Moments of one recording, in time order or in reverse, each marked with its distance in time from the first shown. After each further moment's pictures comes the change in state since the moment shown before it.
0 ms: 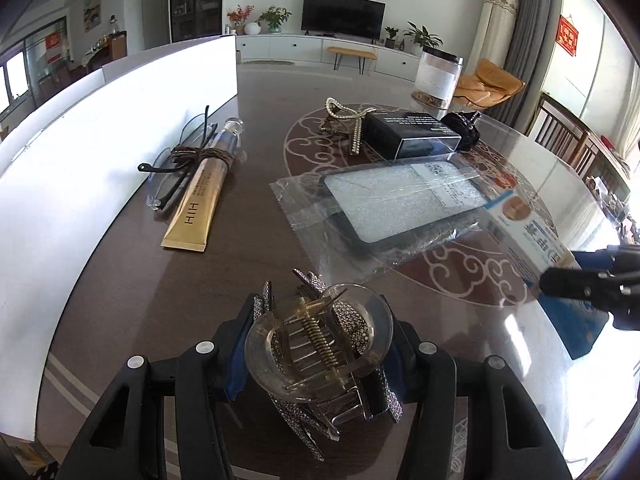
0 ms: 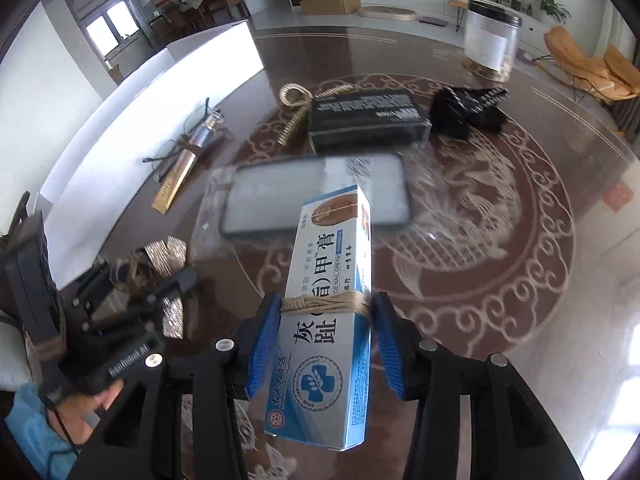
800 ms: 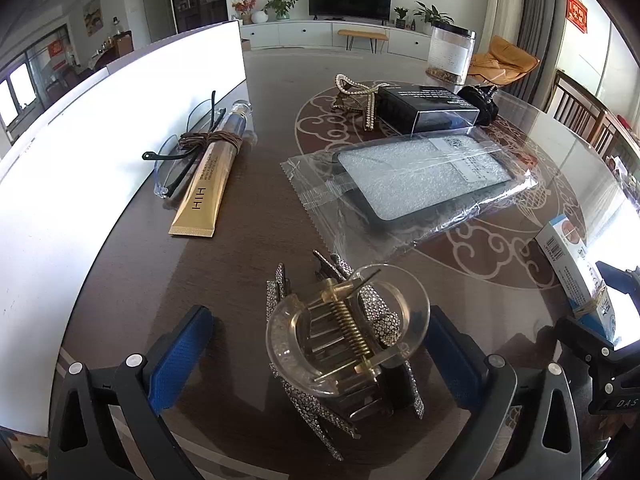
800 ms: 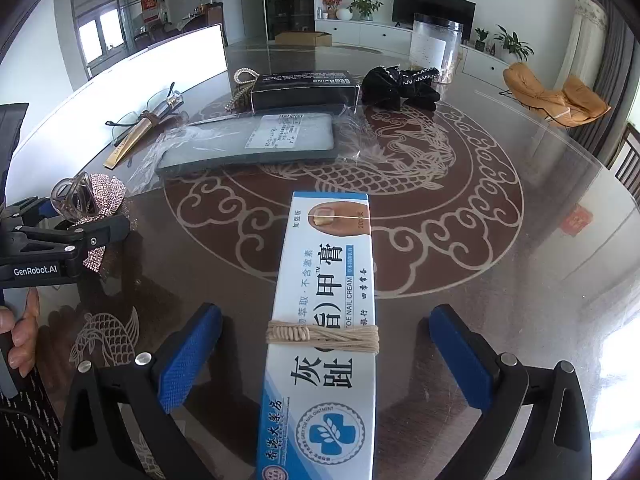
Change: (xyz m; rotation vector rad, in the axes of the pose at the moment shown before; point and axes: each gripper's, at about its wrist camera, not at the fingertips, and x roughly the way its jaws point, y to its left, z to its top) left arm 0.006 -0.005 -0.009 0.027 0.060 0.093; right arm 0.029 -0.013 -0.050 -0.041 -0.169 -0.146
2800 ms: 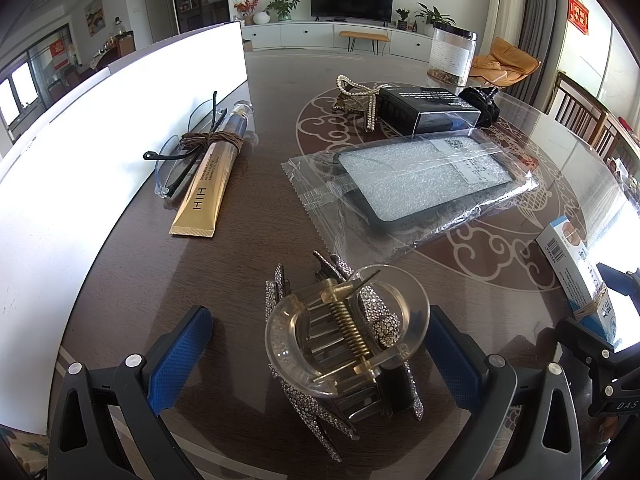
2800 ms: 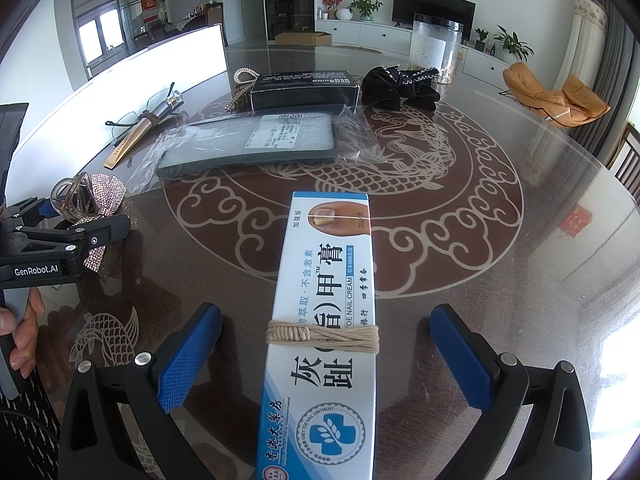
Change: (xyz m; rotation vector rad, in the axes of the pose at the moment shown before) left arm 0.003 0.000 0.003 -0.004 -0.002 0.004; right arm 0.001 0.000 0.001 -0.001 0.000 0.001
